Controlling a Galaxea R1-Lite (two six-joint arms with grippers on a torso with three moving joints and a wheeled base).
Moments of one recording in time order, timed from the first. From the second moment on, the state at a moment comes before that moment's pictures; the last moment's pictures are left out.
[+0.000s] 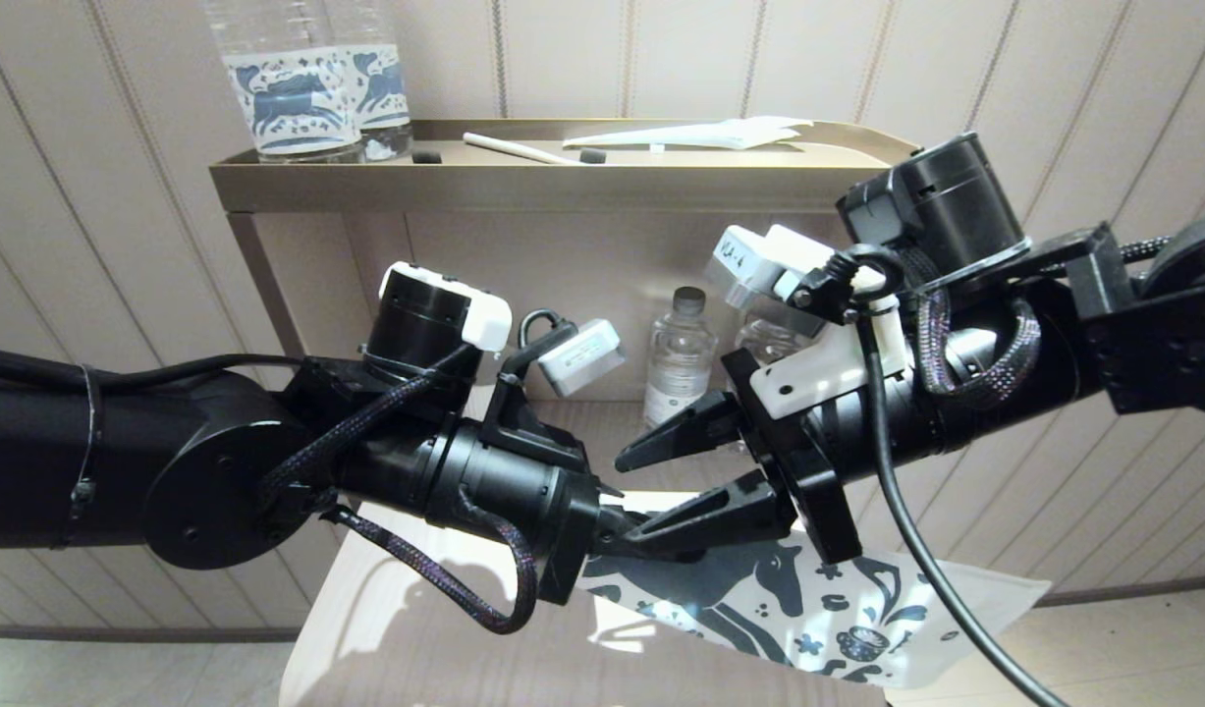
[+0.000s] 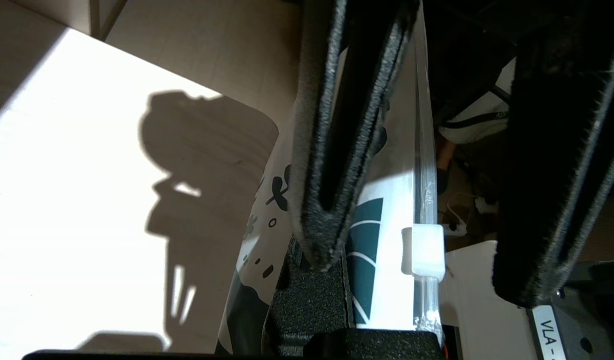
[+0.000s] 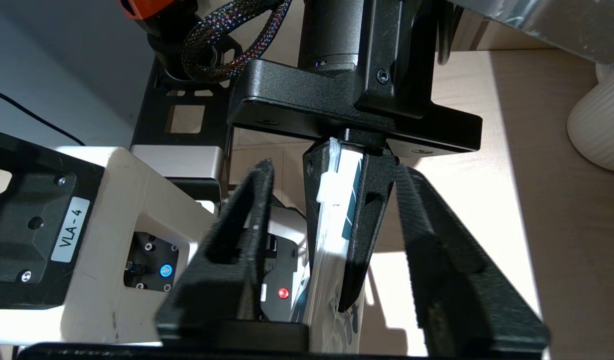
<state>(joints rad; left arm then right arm) -0.74 1.78 -1.10 -0.17 -0.89 -0.02 0.63 1.67 -1.41 0.34 0.84 -0.49</state>
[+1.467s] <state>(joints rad) -0.74 1.77 -1.10 -0.17 -0.89 -0.01 0.46 1.41 -1.12 0.34 0.83 -0.50</state>
